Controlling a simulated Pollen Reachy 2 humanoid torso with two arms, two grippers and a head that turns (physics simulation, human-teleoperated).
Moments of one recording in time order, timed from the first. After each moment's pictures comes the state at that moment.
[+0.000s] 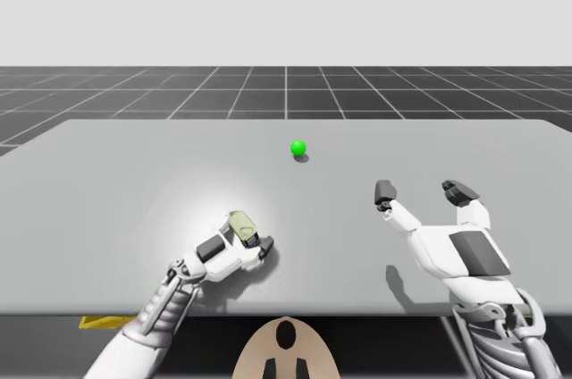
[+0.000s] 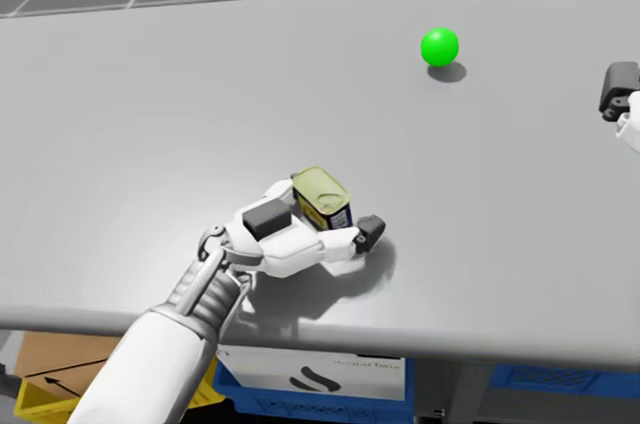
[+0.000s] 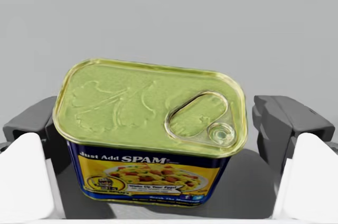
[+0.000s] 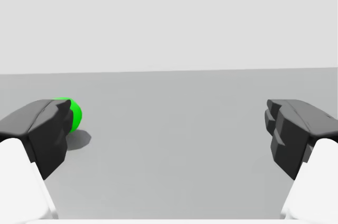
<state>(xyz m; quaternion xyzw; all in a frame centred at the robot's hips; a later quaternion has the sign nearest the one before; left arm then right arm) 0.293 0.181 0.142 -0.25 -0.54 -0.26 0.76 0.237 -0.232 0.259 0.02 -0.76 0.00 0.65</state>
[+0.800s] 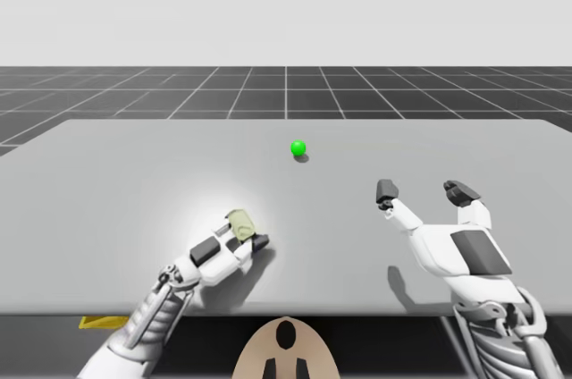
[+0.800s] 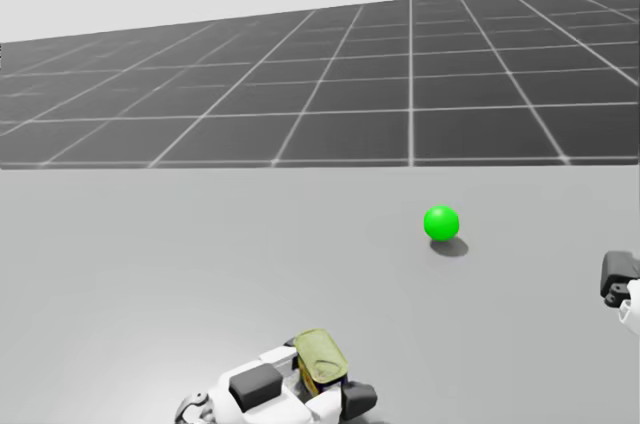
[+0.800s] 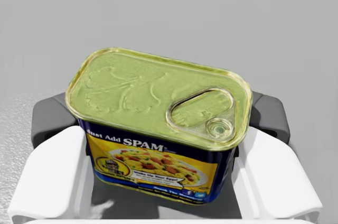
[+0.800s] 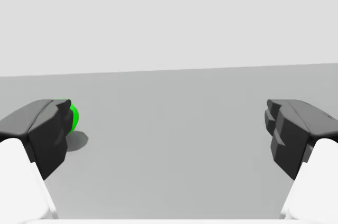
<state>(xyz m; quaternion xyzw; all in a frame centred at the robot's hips) 0.282 0.181 0.160 -0.22 -0.54 -0.27 0.76 0.238 -0.233 0.259 0.02 -0.76 -0.01 0.65</state>
